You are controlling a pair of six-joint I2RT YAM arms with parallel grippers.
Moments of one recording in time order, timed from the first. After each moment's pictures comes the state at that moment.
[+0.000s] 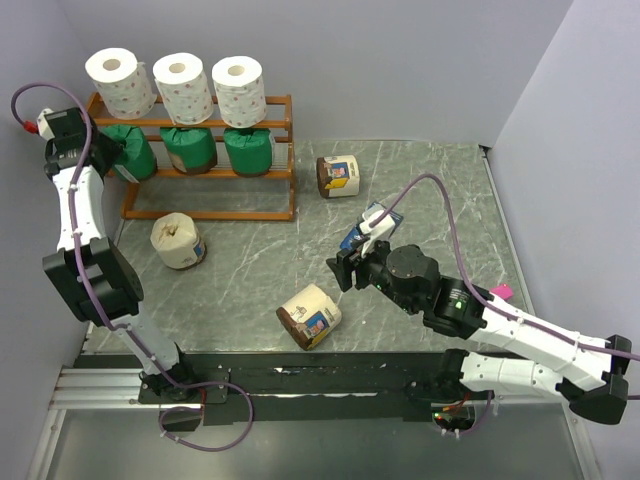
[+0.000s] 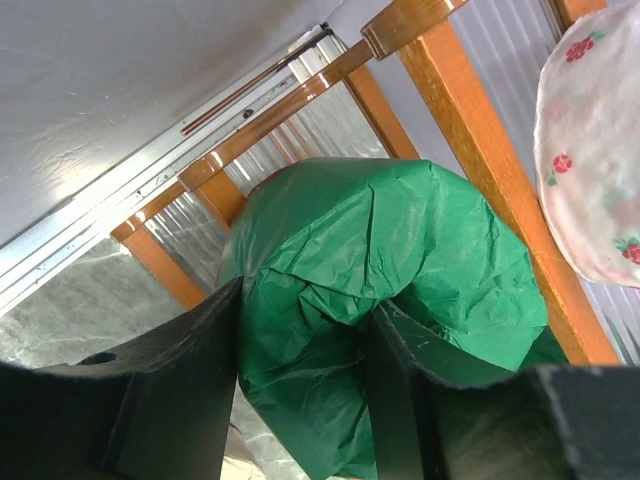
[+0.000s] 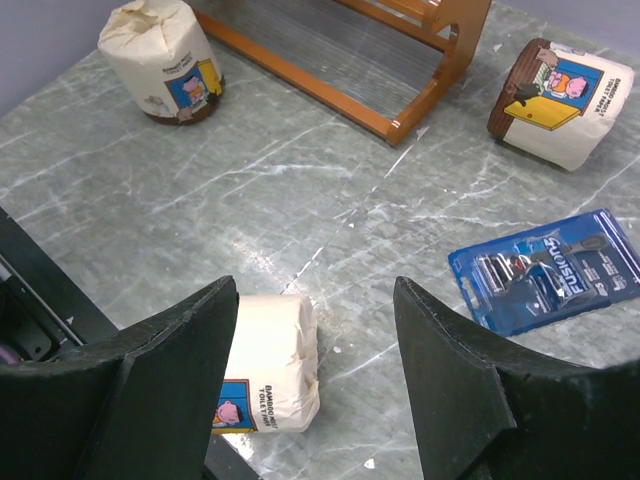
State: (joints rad) left arm 0.40 1.79 1.75 -0.51 -0.04 -0.67; right arm 1.10 0.90 0.91 -0.26 0.40 0.17
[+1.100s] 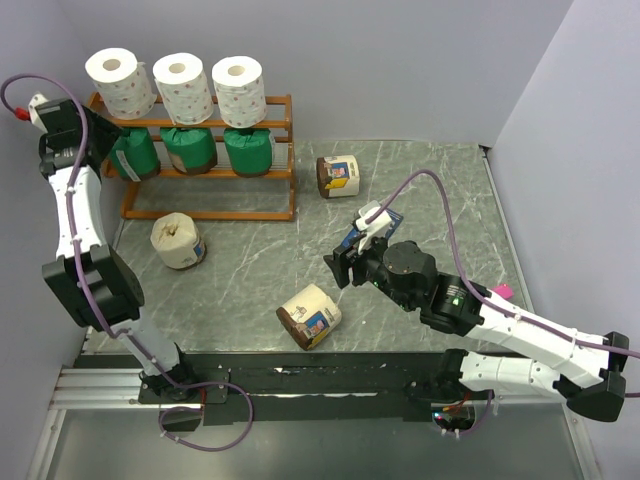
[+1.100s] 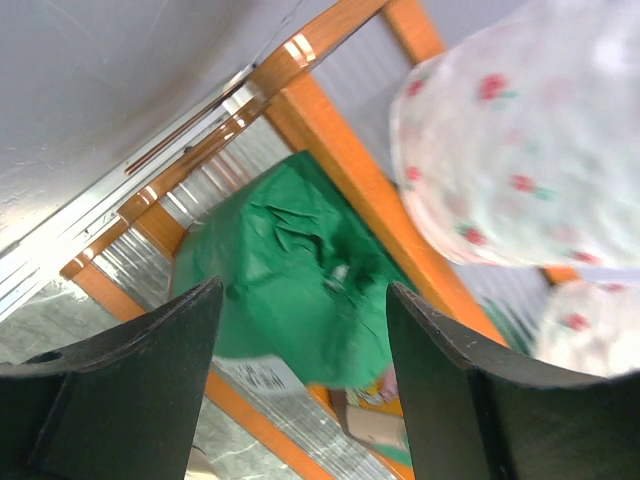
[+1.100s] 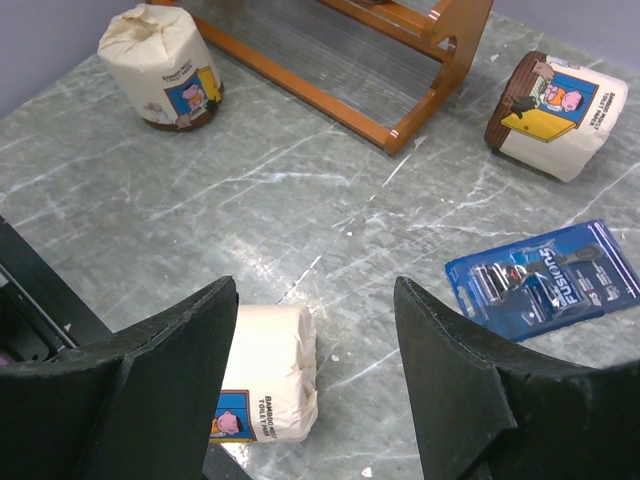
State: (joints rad) left arm 0.40 1.76 1.77 -0.43 0.02 -0.67; right arm 1.10 0.93 0.94 -0.26 0.41 0.15
